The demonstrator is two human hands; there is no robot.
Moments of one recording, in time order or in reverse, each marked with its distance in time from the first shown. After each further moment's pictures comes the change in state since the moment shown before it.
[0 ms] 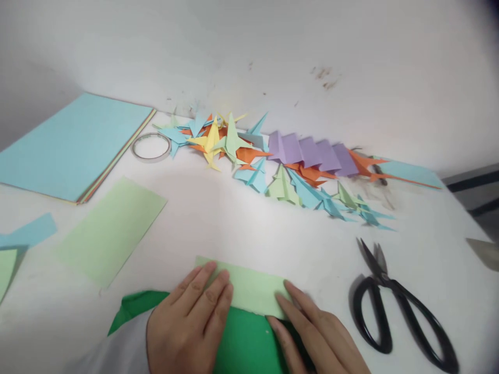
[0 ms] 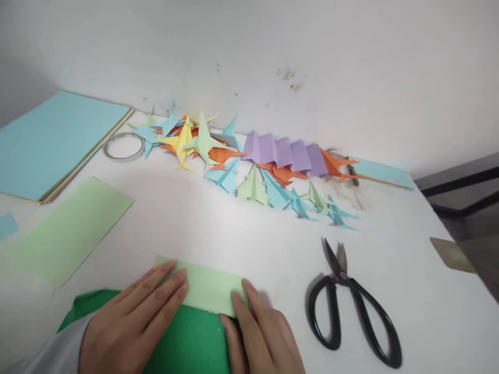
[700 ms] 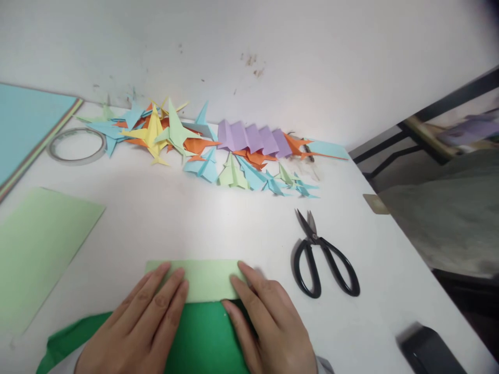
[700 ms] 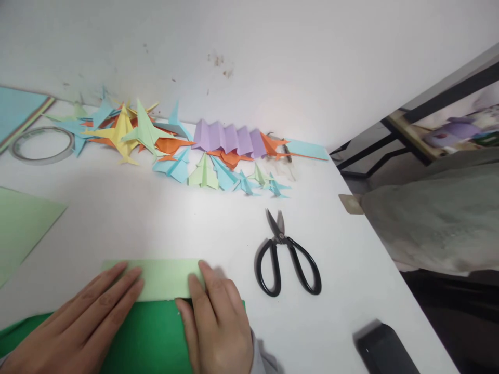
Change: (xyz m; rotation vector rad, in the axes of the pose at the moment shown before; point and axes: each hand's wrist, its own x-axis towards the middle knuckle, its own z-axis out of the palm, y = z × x) left_hand 0.002 -0.016 -0.016 -0.018 -0.190 0.171; right_hand 0.009 -0.018 -0.003 0.030 0.041 0.136
